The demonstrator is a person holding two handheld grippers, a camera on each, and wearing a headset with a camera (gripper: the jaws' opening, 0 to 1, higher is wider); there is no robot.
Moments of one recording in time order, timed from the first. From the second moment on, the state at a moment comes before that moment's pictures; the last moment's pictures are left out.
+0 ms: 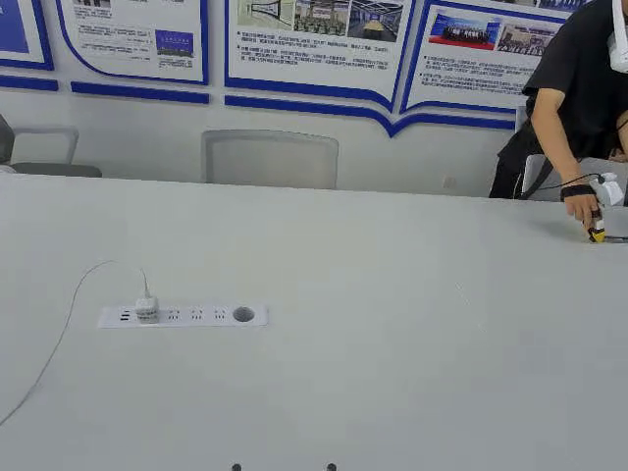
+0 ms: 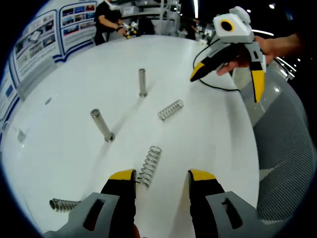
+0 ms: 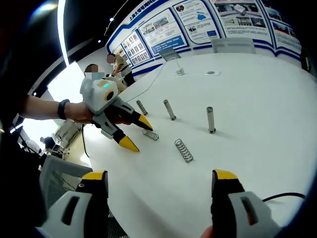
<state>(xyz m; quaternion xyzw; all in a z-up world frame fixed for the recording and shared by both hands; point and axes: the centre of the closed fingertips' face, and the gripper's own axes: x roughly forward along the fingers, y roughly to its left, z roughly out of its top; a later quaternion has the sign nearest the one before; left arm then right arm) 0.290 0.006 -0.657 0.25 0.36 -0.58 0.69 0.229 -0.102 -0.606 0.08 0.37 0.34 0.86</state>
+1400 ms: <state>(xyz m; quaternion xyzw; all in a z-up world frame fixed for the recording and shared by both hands) 0.267 0.046 -0.653 0.19 0.39 -0.50 0.75 0.221 -0.077 -0.599 0.07 0.37 0.37 0.85</state>
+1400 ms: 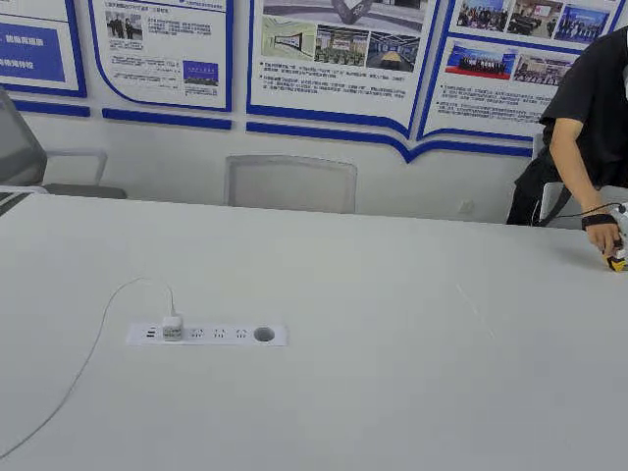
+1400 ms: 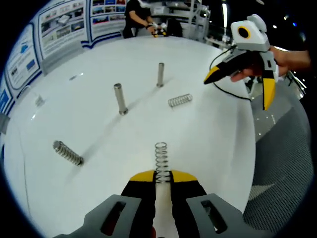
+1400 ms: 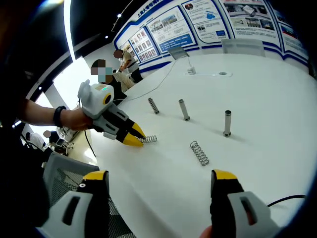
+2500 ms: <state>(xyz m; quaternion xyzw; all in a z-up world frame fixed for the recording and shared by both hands) 0.237 0.028 -0.595 0.18 0.34 -0.51 0.77 0.220 -0.043 -0.588 0.08 0.36 0.43 0.83</state>
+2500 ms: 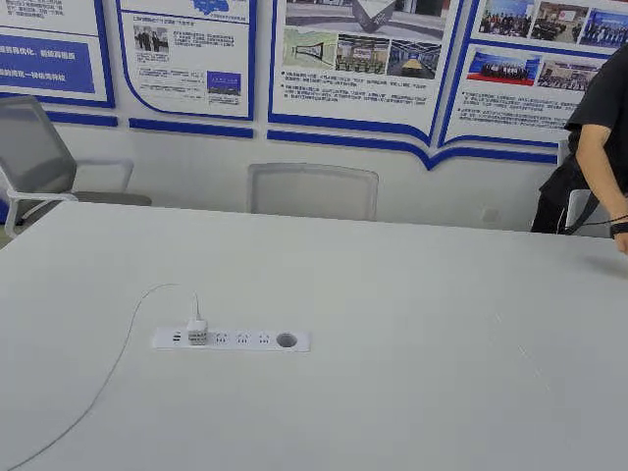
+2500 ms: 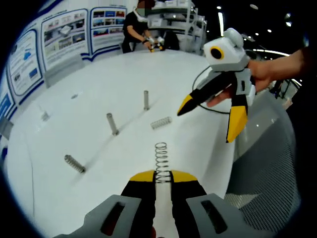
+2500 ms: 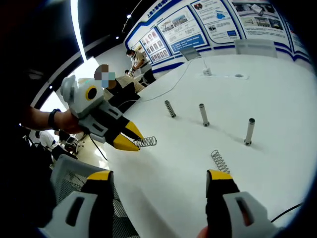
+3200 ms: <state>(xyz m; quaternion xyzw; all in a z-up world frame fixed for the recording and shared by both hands) 0.211 -0.005 -0.568 0.18 0.30 -0.56 0.75 0.220 -0.025 -0.566 0.12 0.33 0.47 0.81</state>
